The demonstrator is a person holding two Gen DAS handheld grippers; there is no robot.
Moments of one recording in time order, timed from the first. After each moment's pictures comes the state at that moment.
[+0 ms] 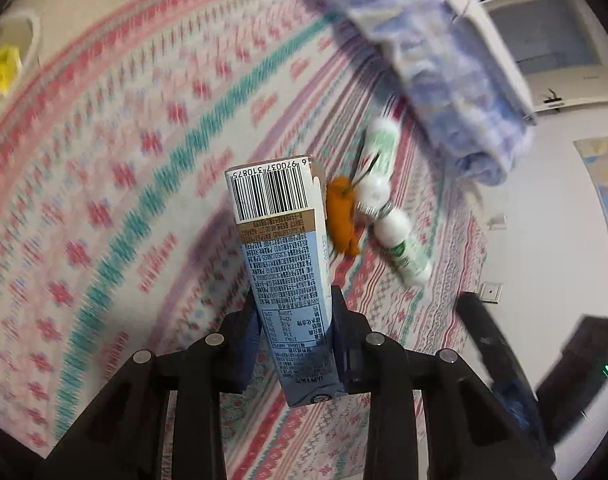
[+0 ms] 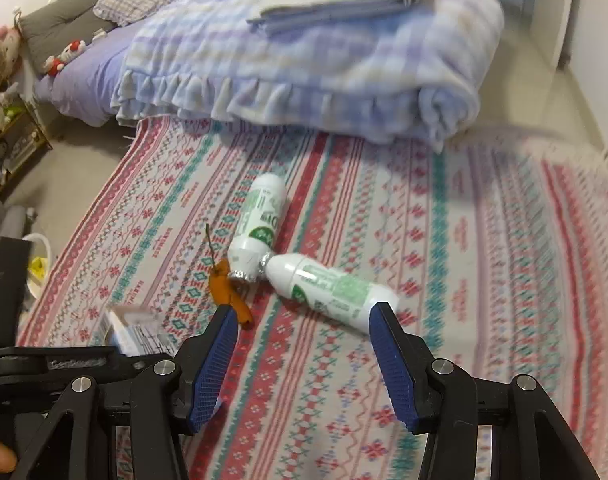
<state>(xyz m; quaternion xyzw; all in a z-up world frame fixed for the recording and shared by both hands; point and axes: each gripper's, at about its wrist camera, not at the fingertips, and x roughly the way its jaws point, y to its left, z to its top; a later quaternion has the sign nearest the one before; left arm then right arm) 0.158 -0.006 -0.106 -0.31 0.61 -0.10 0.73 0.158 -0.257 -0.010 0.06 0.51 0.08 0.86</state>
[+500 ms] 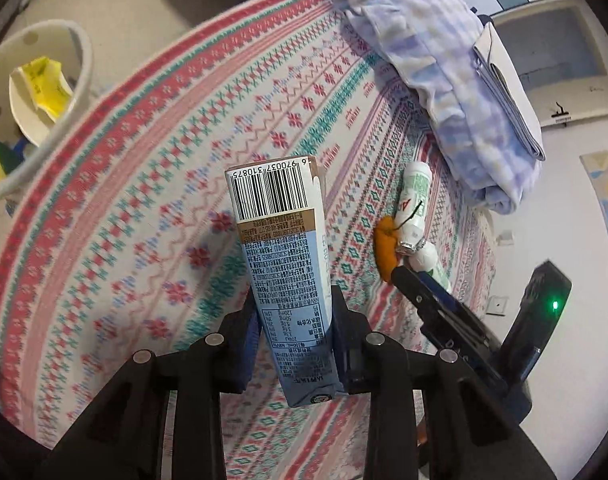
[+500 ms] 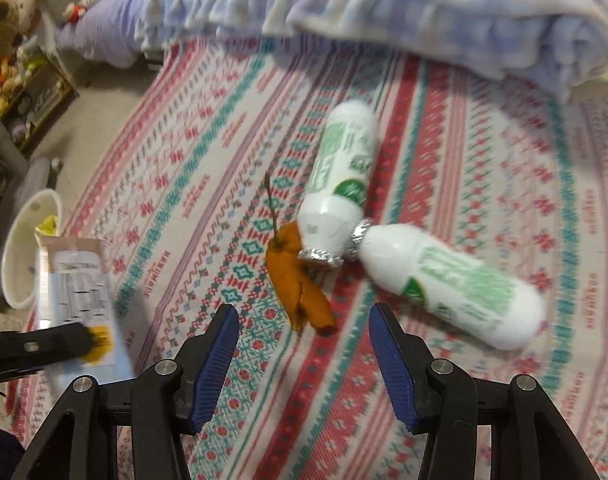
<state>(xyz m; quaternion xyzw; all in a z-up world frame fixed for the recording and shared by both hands) 0.156 0.062 -0.102 -0.30 0.61 -0.07 0.73 0.205 -0.195 -0.077 0.05 0.58 0.13 0.80</state>
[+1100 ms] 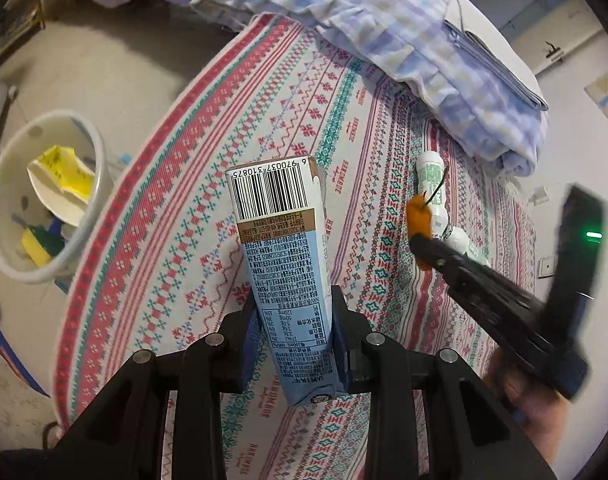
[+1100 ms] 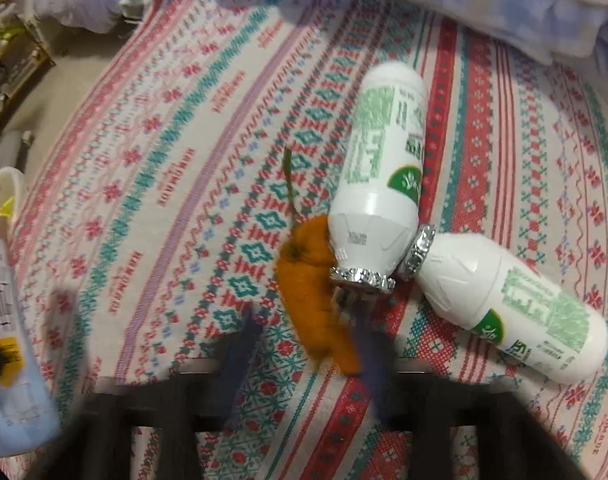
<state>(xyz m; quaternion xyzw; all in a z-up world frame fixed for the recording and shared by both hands) 0.160 0.057 -0.079 -0.16 0.59 -0.07 0.79 0.224 -0.163 -0.105 0.04 0.61 0.11 0.78</state>
